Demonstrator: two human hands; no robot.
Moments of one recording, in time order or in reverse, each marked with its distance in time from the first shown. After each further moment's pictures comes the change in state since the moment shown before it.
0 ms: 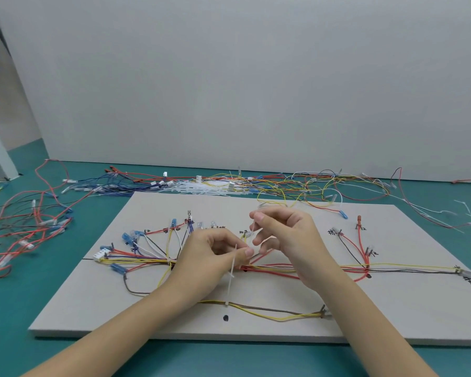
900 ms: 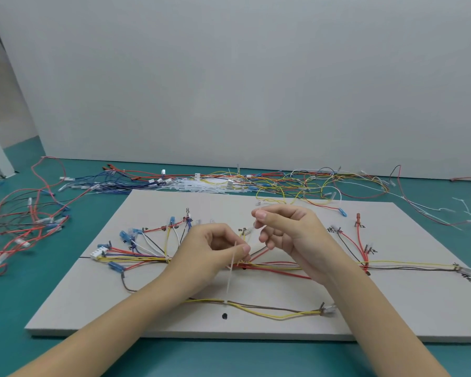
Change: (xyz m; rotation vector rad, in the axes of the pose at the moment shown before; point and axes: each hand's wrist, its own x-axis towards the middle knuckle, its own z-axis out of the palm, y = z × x) left_hand 0.002 0.008 -0.004 -0.072 -0.078 -0.058; right_hand 0.001 -0.009 -0.009 0.100 -0.113 0.126
